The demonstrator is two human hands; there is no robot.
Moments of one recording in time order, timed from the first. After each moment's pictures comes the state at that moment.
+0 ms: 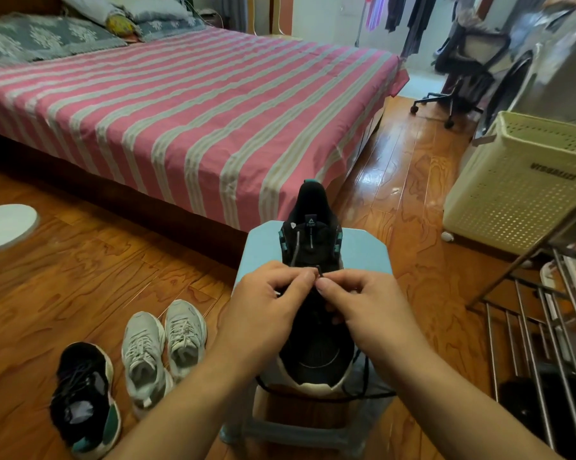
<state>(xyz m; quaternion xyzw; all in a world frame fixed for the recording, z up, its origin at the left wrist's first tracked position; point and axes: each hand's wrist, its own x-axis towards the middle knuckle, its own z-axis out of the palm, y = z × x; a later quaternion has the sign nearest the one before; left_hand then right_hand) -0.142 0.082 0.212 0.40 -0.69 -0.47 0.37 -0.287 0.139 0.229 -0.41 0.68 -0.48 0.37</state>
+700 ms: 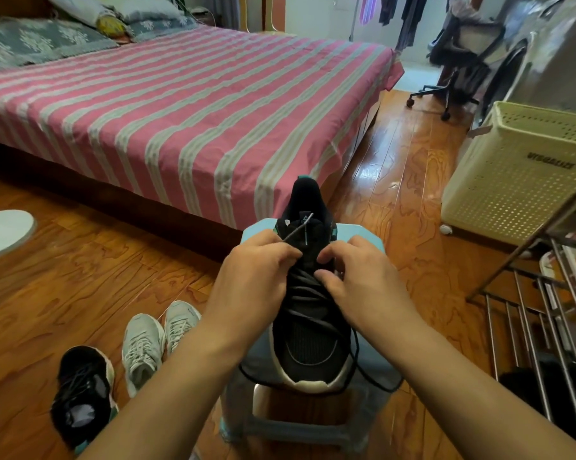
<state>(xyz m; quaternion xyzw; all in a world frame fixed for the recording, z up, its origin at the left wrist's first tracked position) -0.150 0.046 0.209 0.36 -0.84 -0.17 0.37 -0.306 0.116 0.228 -0.59 0.76 -0.26 0.06</state>
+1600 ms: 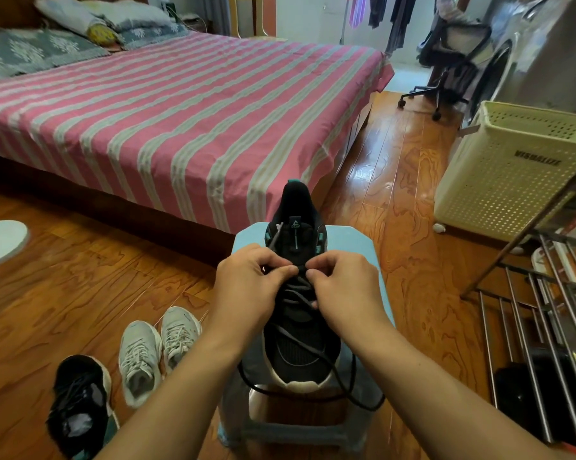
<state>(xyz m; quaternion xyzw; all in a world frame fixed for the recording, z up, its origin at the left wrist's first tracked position) -0.161 0.050 0.203 0.46 -0.74 -0.31 0.40 -0.296 0.106 0.207 -0.41 0.78 -0.42 0.21</state>
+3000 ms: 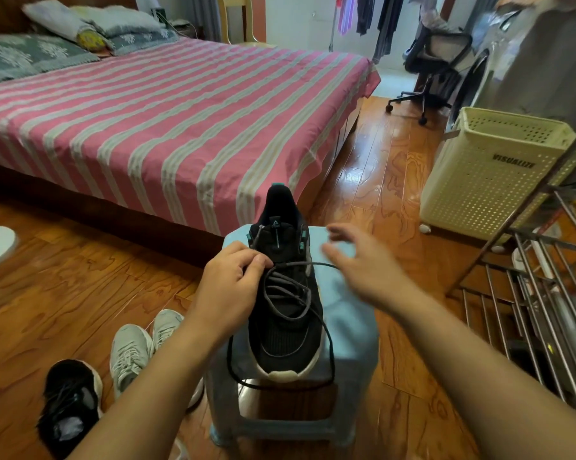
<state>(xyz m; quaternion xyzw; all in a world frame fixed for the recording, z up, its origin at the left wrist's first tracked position) -0.149 0.053 0.211 0.43 -0.76 -0.33 0.36 -0.365 0.118 0.230 -0.56 0.75 -0.31 0.17</state>
